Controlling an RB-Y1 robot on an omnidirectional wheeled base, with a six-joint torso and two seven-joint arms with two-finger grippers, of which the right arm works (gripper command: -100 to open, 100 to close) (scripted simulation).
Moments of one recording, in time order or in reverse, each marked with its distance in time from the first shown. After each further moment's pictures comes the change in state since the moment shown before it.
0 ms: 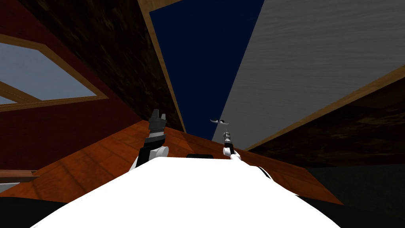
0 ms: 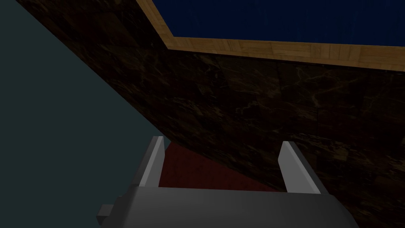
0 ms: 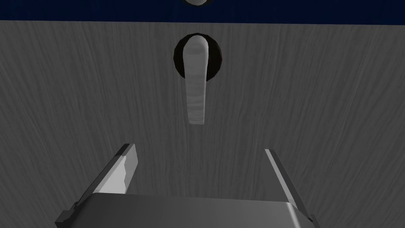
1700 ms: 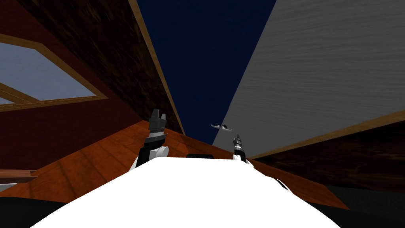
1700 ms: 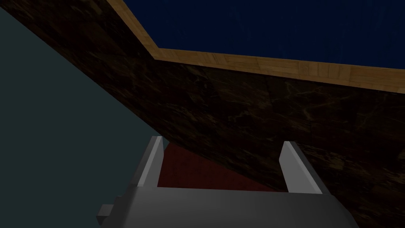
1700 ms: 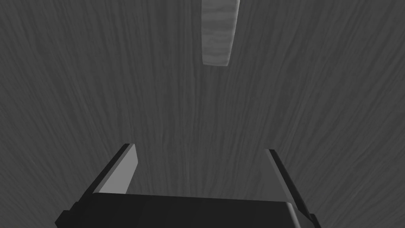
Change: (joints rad) arm 0.104 -0.115 -0.123 0.042 0.004 -0.024 -0.075
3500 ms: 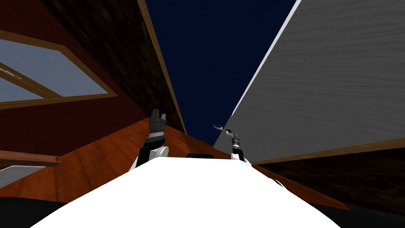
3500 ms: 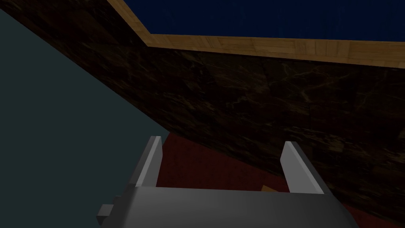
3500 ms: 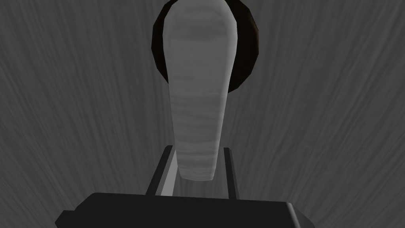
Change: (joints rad) arm 0.012 0.025 0.020 -0.067 0.019 0.008 -0.010
